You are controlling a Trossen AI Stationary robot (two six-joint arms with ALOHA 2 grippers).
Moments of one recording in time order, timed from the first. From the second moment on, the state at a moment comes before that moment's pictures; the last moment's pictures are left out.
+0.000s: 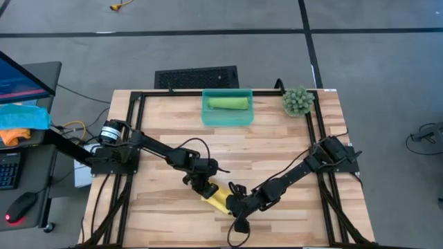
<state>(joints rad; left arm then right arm) -0.18 1.84 1.00 -0.22 0.53 -1.19 0.56 2.02 1.20 -0.08 0.07 0.55</state>
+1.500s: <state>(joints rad) -0.18 1.84 1.00 -0.24 0.49 -1.11 0.57 2.02 1.32 -0.29 0.28 0.00</state>
